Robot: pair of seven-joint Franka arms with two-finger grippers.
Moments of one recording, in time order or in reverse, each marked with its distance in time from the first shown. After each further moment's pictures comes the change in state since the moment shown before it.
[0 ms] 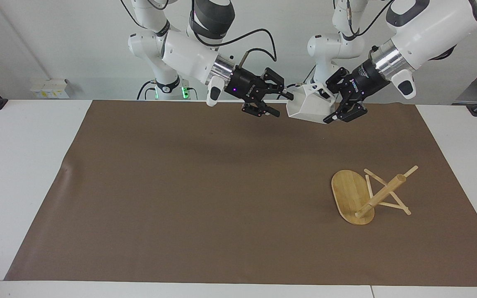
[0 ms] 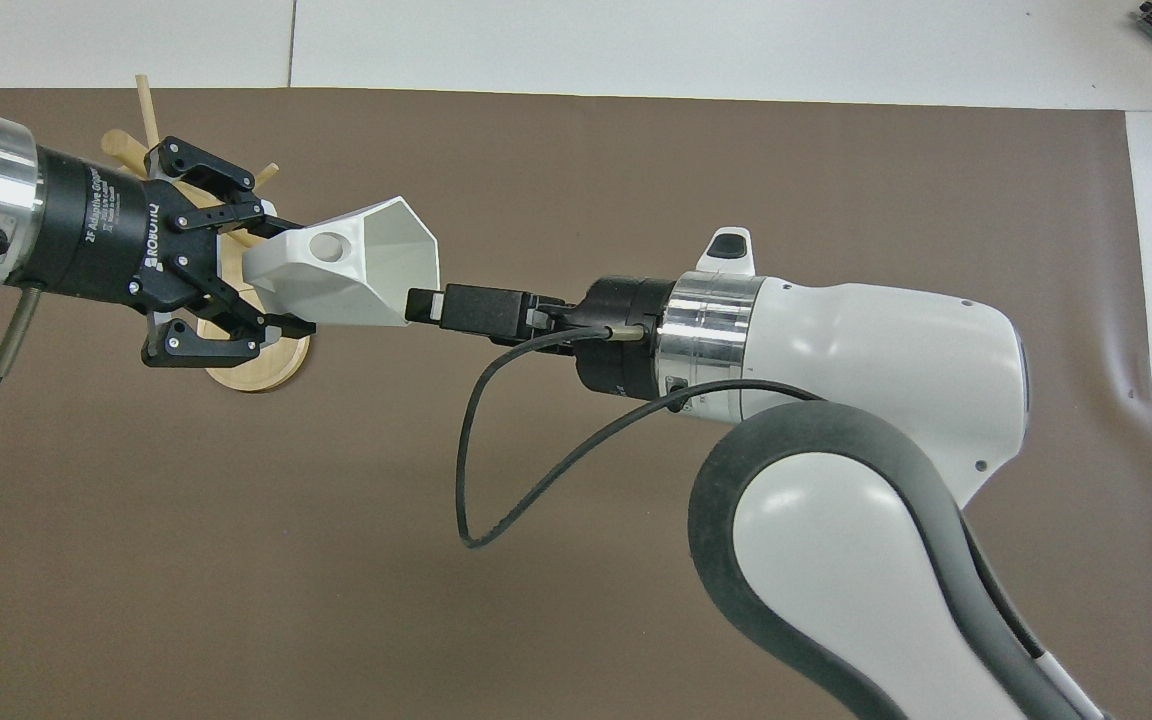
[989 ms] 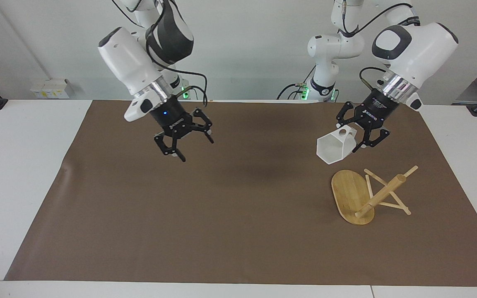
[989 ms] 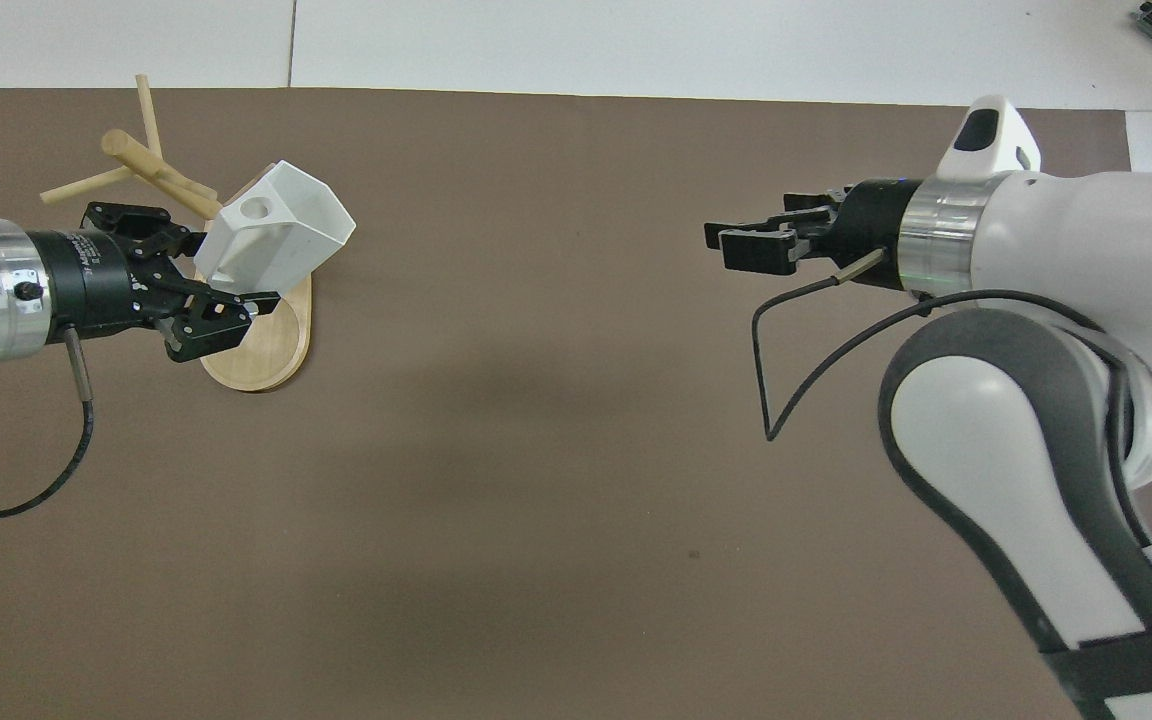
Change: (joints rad) left arm 0.053 -0.162 0.006 -0.469 0.003 0.529 -0.292; right arm -0.184 -0.001 -0.181 -0.016 -0.670 -0.090 -0.295
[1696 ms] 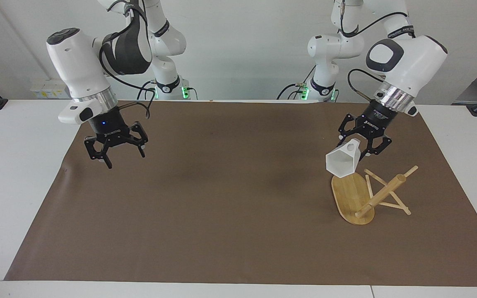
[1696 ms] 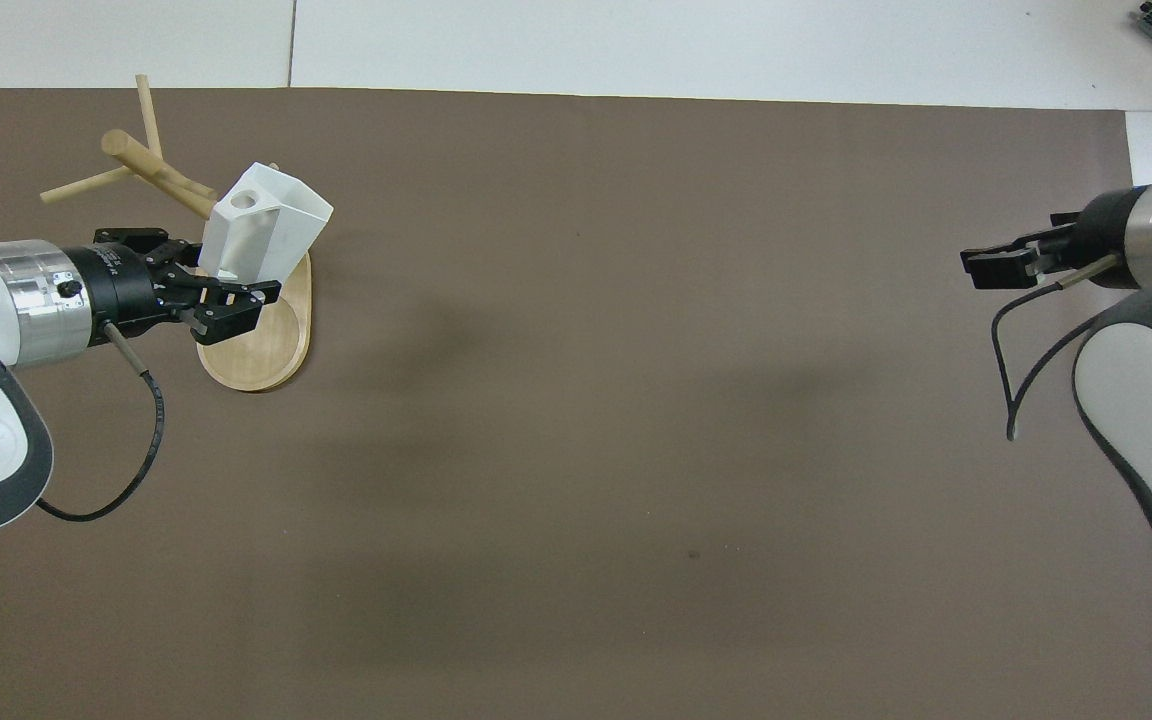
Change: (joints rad) left arm 0.002 0.057 -0.002 -0.080 0.000 0.184 -0.146; right arm -0.005 -0.018 -0.263 0.003 -0.486 -0.180 -0.031
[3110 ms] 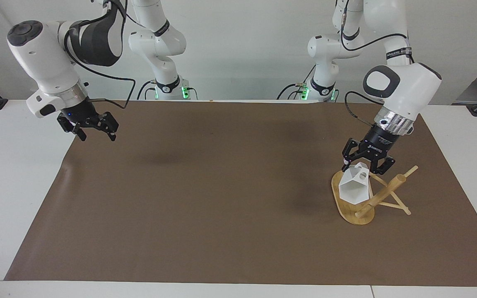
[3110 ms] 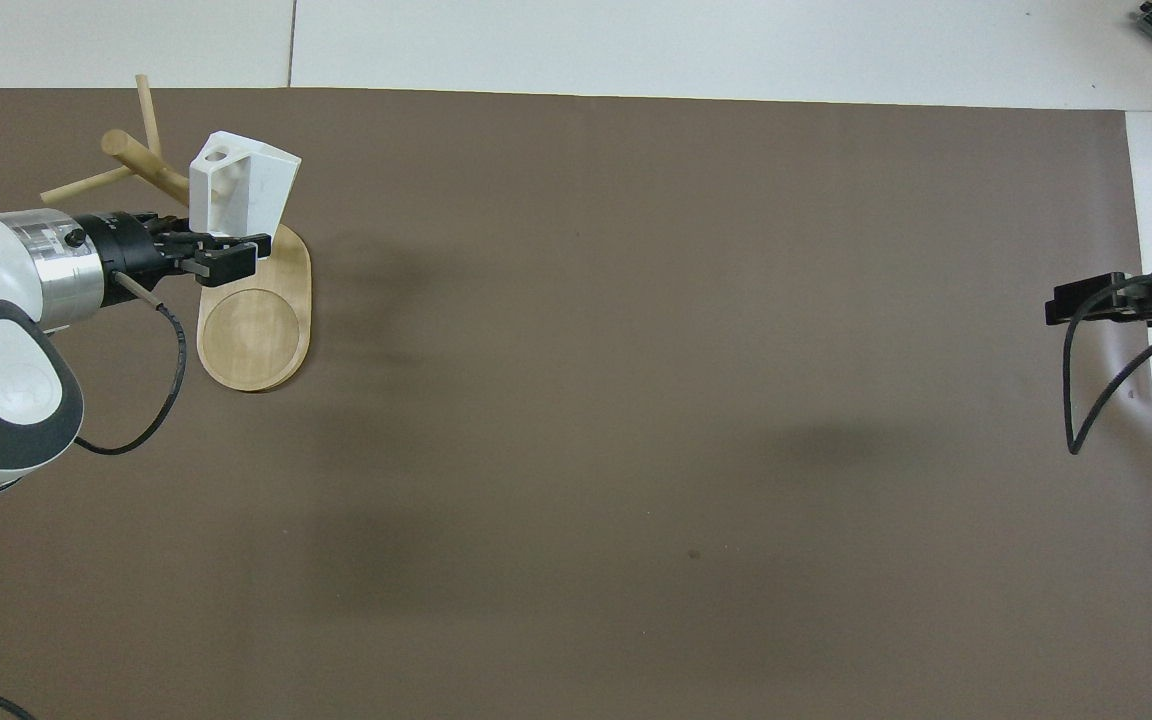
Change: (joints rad) left arm 0.019 0.121 0.002 0.060 -0.002 0.111 -0.205; right arm 0.006 -0.021 -0.074 0.103 -0.072 -0.343 0.356
